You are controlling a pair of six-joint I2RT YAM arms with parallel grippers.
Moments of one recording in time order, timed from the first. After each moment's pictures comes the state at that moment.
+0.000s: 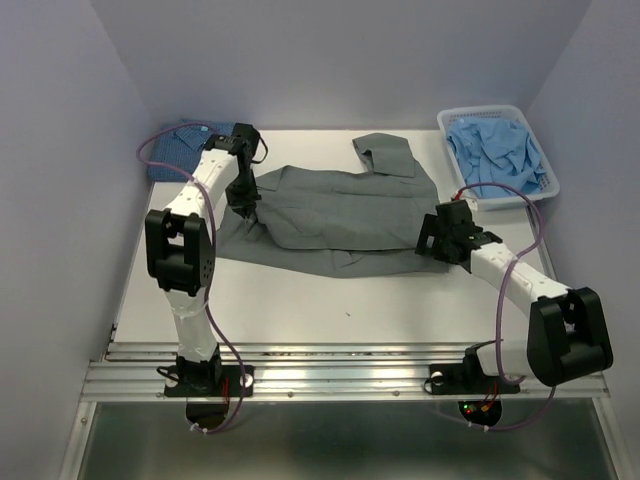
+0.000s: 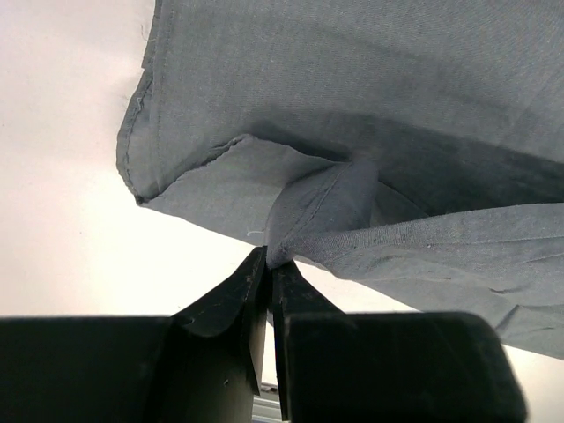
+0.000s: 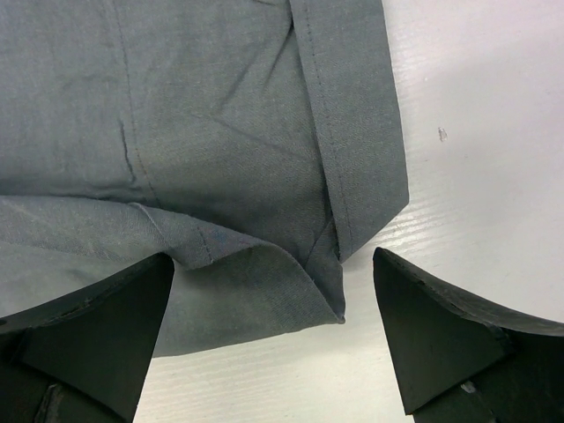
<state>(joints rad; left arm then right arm) -0.22 1.96 1.77 -1.16 -0.17 -0.45 0.25 1.31 0.76 -0.37 0.32 0.46</state>
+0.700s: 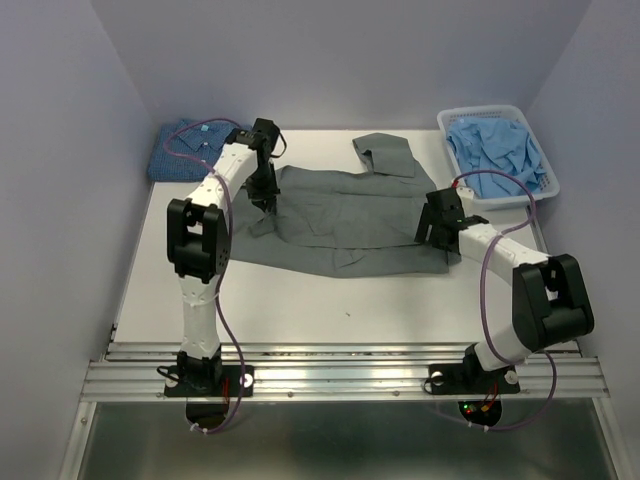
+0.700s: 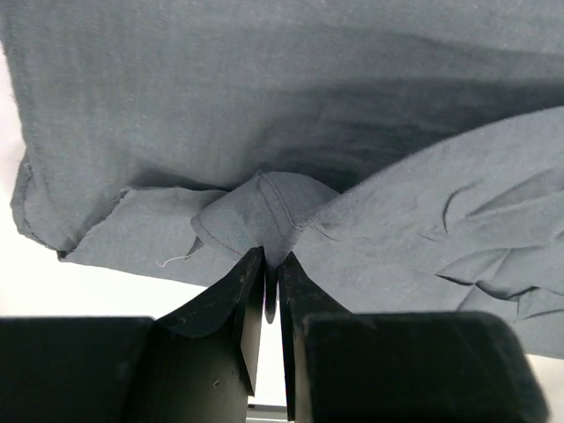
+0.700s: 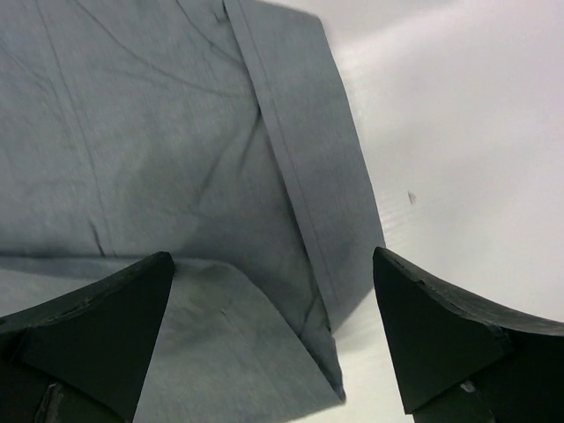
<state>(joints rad) -0.28 2.13 1.96 -1.16 -0.09 -0.44 0.25 1.50 0.86 -0.35 0.47 0.47</state>
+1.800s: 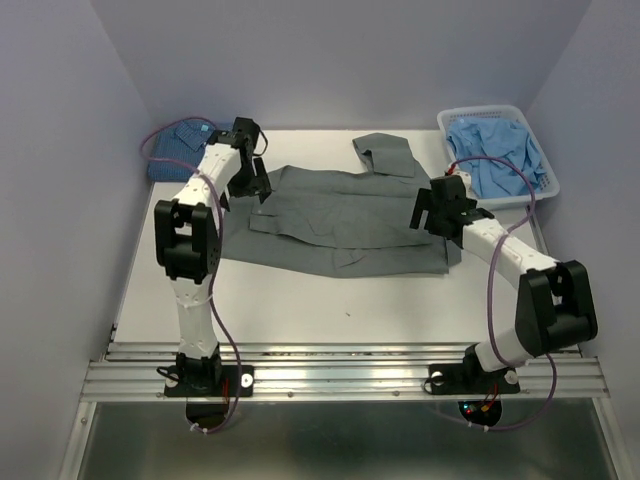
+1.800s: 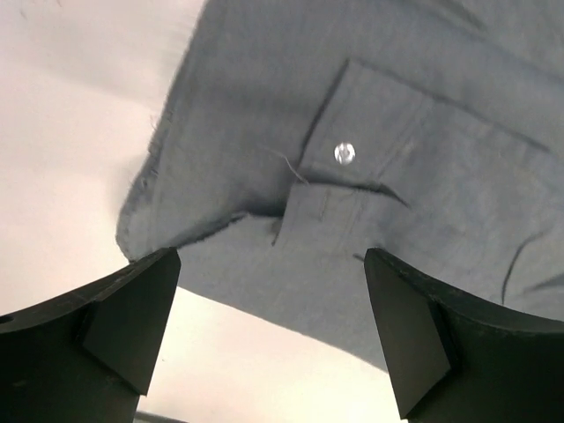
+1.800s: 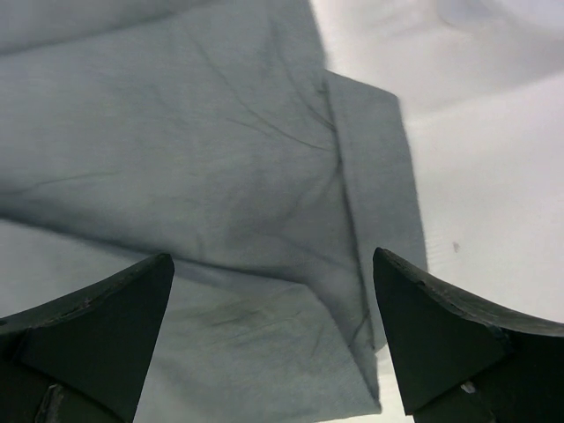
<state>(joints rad) -0.21 2.14 1.97 -1.13 -0.24 -0.49 0.25 1.52 0.96 -0.32 0.39 0.41</state>
